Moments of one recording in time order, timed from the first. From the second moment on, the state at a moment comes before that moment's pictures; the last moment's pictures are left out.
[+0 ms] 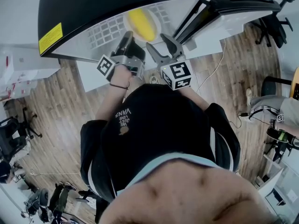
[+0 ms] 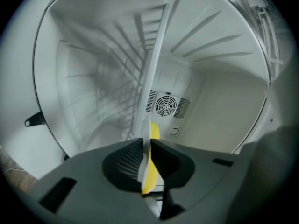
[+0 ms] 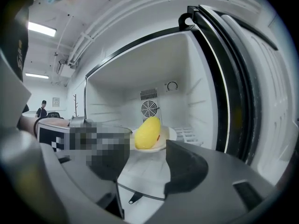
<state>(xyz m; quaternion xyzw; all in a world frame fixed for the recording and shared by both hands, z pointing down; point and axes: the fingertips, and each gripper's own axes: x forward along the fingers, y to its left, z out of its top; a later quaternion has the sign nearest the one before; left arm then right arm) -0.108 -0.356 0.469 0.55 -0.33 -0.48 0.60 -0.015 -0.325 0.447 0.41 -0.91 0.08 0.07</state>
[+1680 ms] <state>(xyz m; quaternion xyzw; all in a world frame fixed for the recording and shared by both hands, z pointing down) -0.119 -0.346 0.469 0.55 -0.33 -0.50 0.58 -0.034 -0.371 0.447 0.42 -0.90 0.05 0.10</state>
